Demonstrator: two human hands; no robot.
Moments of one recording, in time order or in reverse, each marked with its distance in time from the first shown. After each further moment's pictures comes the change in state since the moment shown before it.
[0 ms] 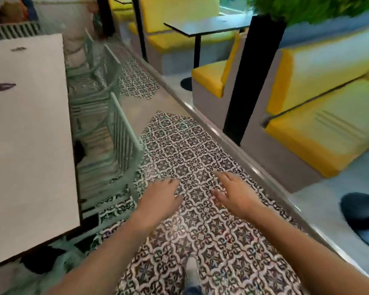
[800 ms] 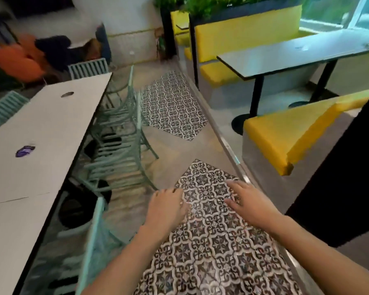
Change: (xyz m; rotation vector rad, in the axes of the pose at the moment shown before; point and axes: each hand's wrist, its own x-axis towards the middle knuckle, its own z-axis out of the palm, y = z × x) left_hand 0.637 -0.096 -0.185 0.109 0.087 -0.395; right_hand 0.712 0.120 -0.194 0.009 -0.061 -0.339
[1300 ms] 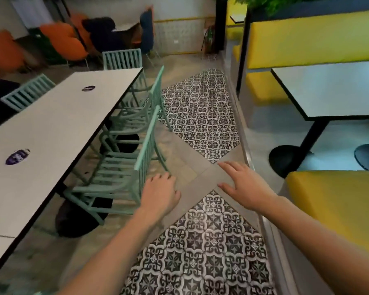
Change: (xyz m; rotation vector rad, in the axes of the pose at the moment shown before) left_hand 0.408 -0.071 -0.042 0.092 0.104 -0.264; right_hand 0.467 0.055 -0.103 -0.084 -0.017 -0.364
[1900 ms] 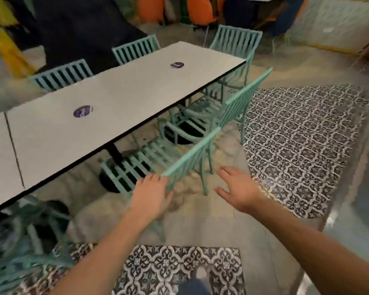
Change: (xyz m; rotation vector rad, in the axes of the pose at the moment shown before) left_hand 0.263 -0.067 0.032 -0.020 -0.120 -0.681; right_hand 0.443 0.064 0.026 -0.043 -0.264 -0.691
